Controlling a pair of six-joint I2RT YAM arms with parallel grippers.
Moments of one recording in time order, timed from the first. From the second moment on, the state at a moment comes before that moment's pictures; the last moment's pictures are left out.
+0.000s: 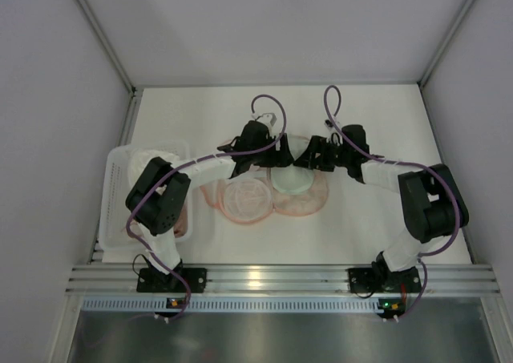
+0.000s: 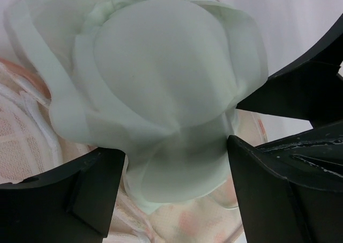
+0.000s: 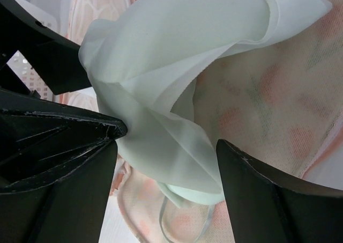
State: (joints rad) left arm -0.65 1.83 1.15 0.05 0.12 -0.55; right arm 0.28 1.65 0.81 0.22 -0.57 0.48
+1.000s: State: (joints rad) left arm -0.66 1.81 1.14 -0.04 0.31 -1.06; right arm 0.28 1.42 0.79 -0.09 -0.44 0.53
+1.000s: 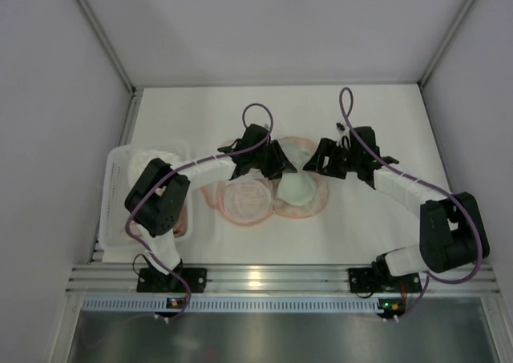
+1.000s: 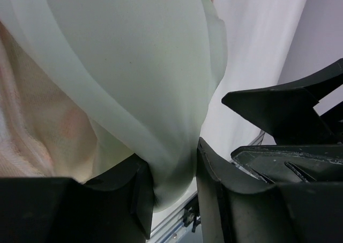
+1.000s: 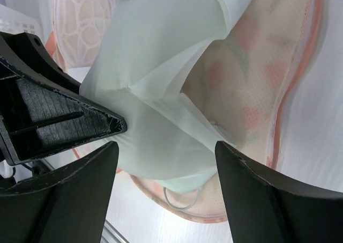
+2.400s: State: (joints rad) left arm -0.67 1.80 1.28 -0.26 -0.16 -0.62; right arm 0.29 1.64 0.81 0.08 -0.35 0.65
